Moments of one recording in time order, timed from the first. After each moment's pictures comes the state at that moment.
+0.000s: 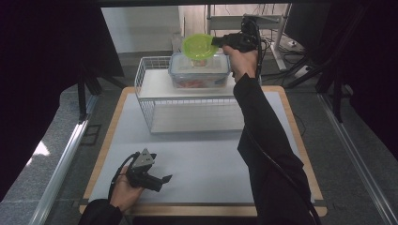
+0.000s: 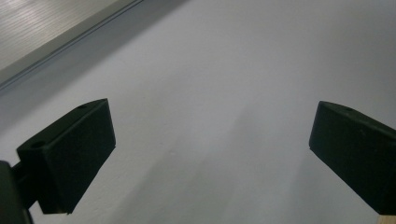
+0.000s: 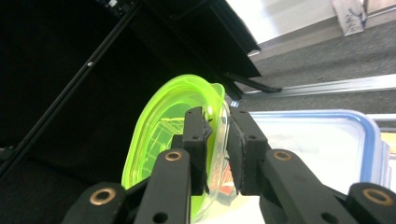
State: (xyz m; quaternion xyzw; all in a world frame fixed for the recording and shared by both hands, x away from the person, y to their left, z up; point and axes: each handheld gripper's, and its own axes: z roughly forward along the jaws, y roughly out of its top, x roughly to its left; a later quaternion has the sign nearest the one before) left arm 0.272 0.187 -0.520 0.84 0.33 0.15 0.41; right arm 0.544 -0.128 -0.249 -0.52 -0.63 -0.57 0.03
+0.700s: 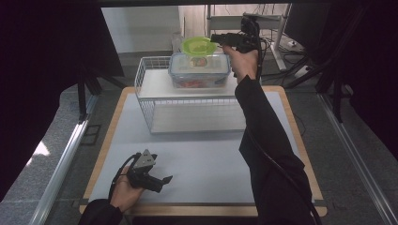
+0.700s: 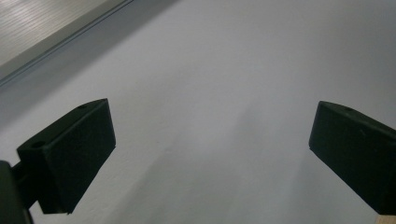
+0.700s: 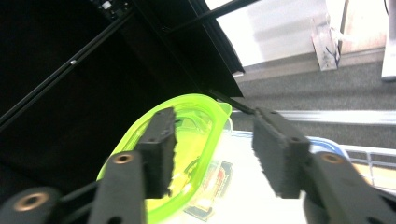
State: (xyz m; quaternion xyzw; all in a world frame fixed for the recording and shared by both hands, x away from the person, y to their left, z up) left arm 0.271 0.185 -0.521 0.84 0.32 0.15 0.40; right arm 0.541 -0.128 -0.247 -0.49 -0.65 -0.58 -0.05
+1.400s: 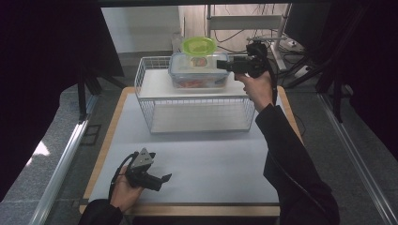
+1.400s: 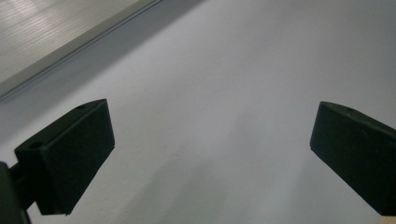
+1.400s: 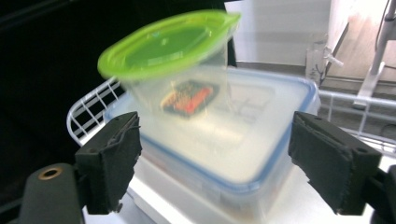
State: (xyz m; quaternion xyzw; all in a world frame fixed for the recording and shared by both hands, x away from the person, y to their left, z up) left arm 0.271 0.188 -0.518 0.83 0.33 0.16 0.42; right arm 0.486 -0.155 -0.277 -0.39 -0.73 -0.54 -0.12
